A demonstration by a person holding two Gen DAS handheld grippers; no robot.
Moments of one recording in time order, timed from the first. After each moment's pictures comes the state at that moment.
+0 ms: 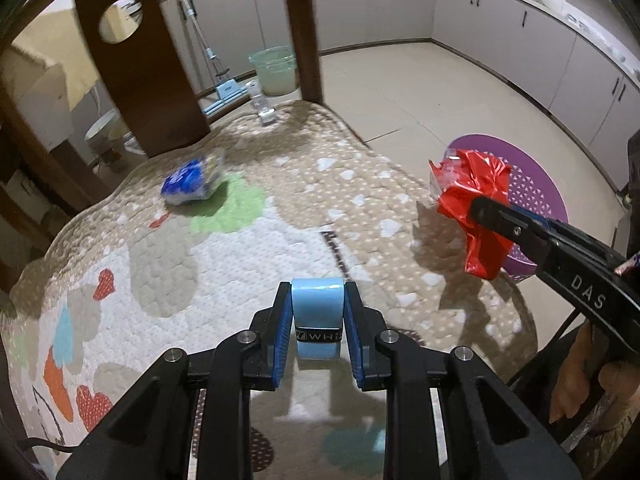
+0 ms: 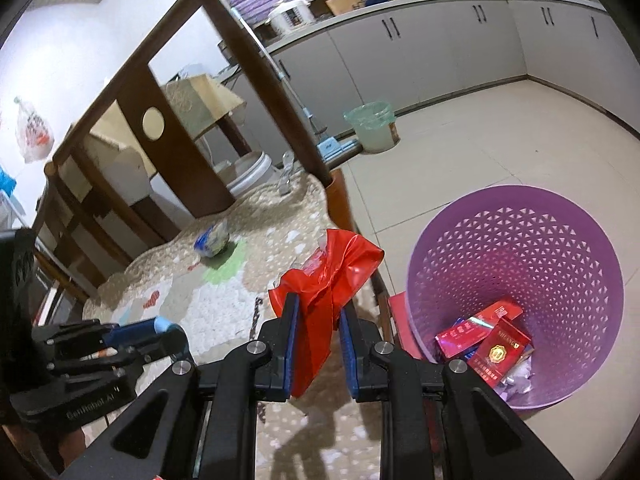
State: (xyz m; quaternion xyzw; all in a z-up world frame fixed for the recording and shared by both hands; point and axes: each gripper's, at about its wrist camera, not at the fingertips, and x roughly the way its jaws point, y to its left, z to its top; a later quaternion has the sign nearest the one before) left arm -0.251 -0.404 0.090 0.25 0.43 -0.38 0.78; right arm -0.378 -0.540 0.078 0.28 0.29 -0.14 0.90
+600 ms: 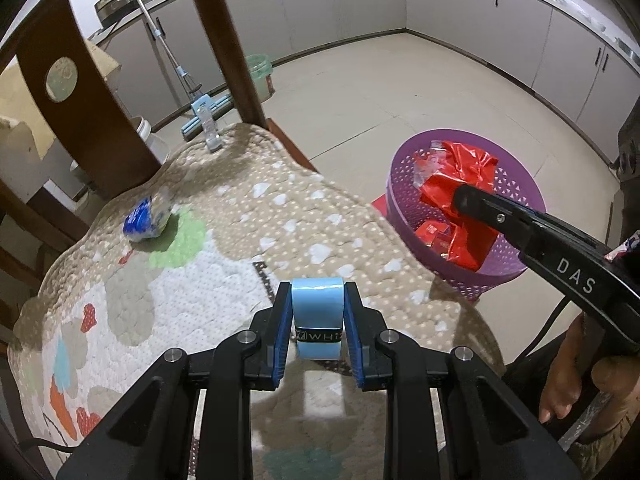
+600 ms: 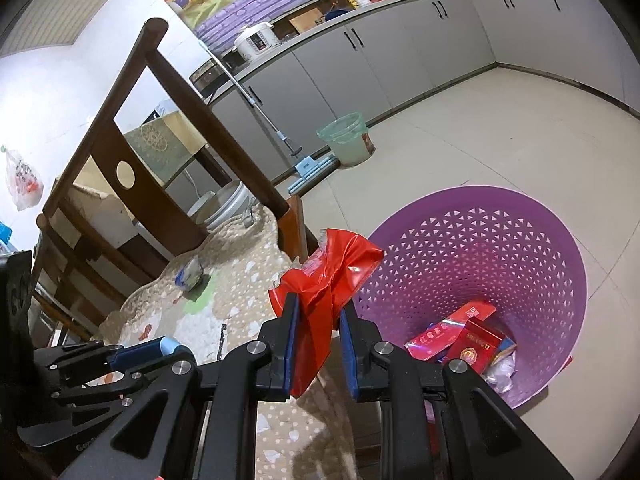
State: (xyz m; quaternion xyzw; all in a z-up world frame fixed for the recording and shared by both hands) left arm -0.286 -0.454 0.095 0.28 0.41 -0.40 0.77; right arm -0.413 -0.583 0.076 0.33 0.26 -0.17 0.89
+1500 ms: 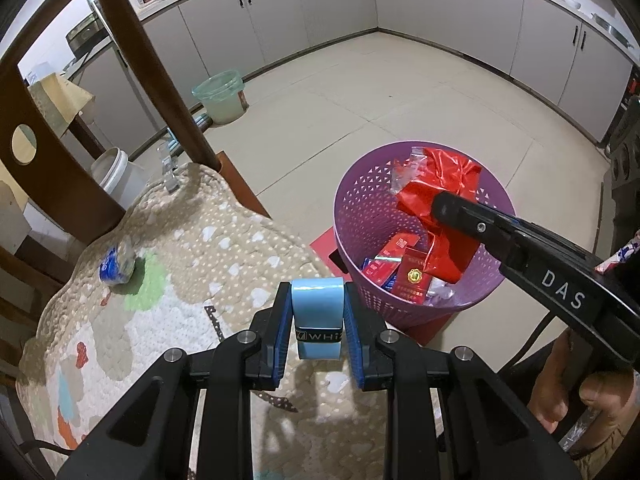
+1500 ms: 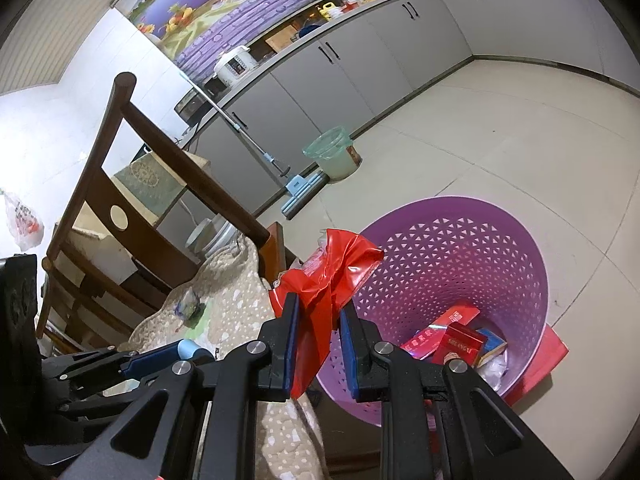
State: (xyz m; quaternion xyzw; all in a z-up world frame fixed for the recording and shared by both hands) left arm -0.315 -0.502 0.104 0.31 0.39 -0.43 0.75; right arm -0.445 -0.616 0.078 0.37 0.22 -0.19 0.88
